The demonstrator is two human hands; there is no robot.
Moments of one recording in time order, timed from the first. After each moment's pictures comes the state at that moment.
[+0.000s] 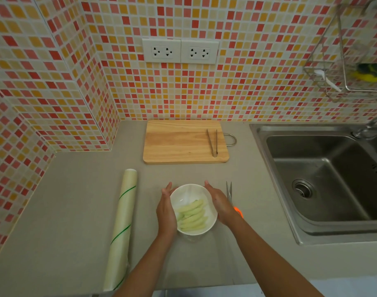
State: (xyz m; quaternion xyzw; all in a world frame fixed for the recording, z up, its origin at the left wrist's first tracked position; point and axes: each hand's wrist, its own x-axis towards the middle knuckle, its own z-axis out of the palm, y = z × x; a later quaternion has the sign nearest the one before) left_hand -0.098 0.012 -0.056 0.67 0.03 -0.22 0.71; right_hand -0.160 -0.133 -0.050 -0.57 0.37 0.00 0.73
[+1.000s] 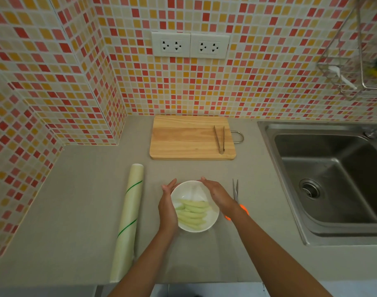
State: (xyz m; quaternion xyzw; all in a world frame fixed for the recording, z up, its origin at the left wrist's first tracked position) left_hand -0.090 0.020 -0.056 0.63 0.07 -0.25 0.73; right_hand -0.144 -0.126 -0.037 -0.66 0.30 0.03 0.69
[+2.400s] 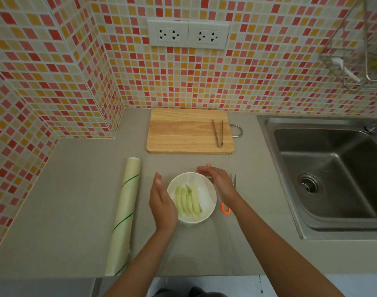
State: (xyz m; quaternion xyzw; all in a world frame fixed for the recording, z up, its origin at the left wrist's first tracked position) left_hand -0.103 0.022 -0.050 0.75 0.03 -0.06 0.66; right_hand -0.141 -0.141 -0.031 -0.65 0.32 -0.05 0.68
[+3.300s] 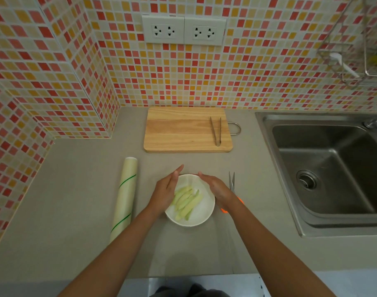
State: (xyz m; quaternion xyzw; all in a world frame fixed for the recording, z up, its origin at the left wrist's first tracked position) left_hand -0.053 0.022 -0.056 0.76 -0.24 -0.29 0.54; right_hand -0.148 -0.138 -0.051 -0.60 0.30 0.08 0.73
